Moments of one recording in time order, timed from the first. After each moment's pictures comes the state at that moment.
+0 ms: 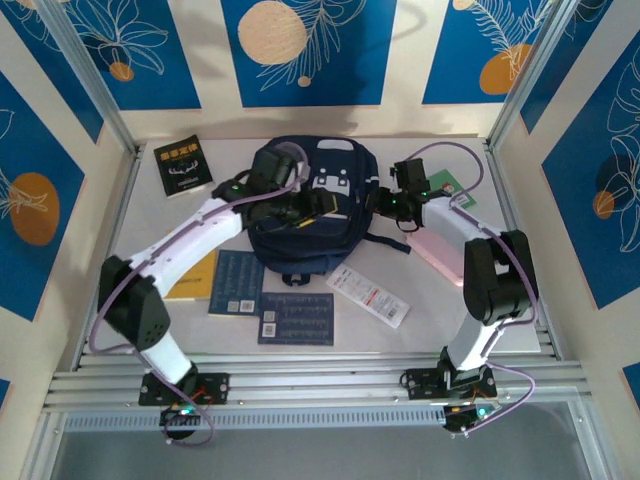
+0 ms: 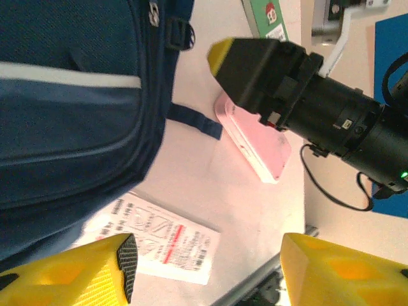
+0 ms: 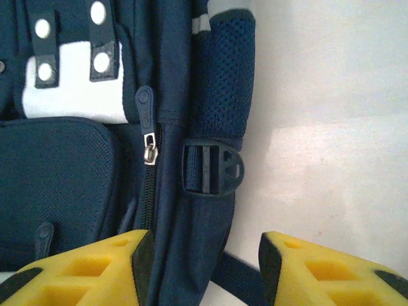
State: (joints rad) left arm -0.62 1.63 1.50 -0.64 0.33 -0.79; right arm 0.24 1.71 1.18 -0.34 -0.13 0.46
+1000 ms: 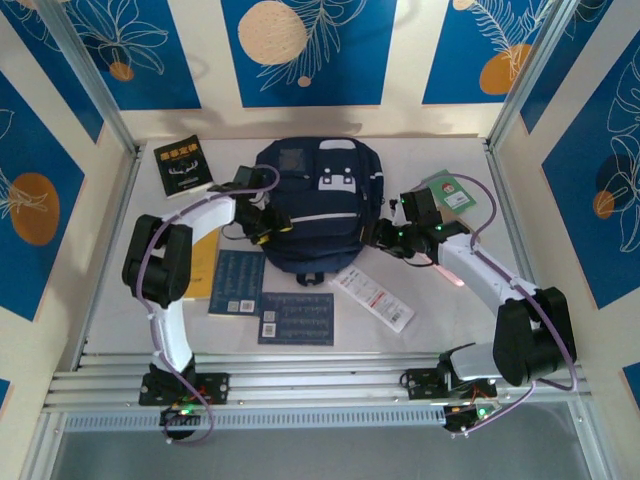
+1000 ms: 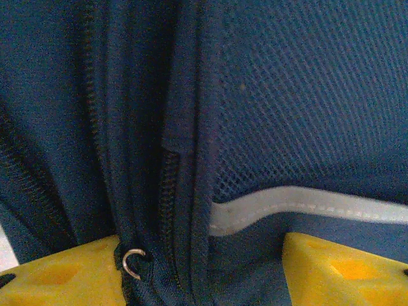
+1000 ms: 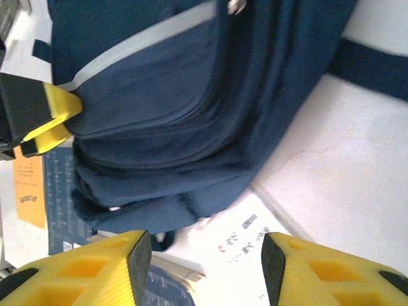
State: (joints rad) left arm -0.36 1.95 1.37 -0.58 0.37 -0.64; right arm 0.32 1.35 0.90 -0.48 -0.37 0.61
